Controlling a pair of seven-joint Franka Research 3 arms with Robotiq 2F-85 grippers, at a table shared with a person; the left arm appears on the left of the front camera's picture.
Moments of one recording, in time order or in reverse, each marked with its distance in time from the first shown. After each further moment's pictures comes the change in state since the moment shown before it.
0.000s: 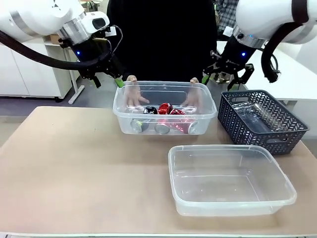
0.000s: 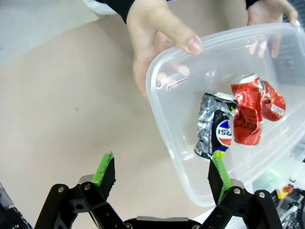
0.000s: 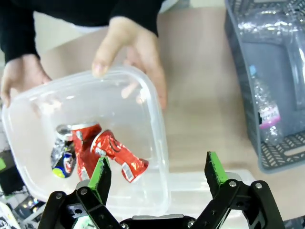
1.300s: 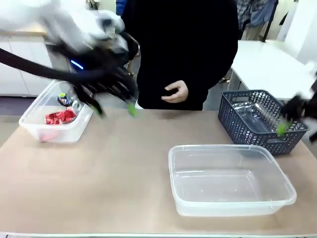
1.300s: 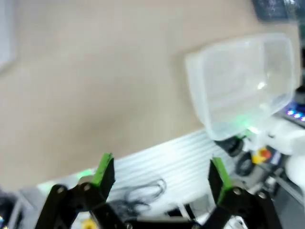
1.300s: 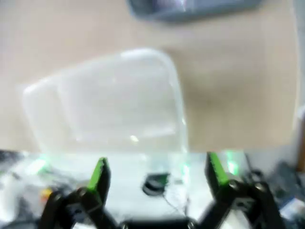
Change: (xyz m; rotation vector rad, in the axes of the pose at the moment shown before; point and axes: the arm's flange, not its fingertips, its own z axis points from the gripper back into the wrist) left arm -0.126 -0.164 0.000 -0.050 0.223 0.136; right arm -0.169 -0.176 0.042 -0.101 0.253 -0.024
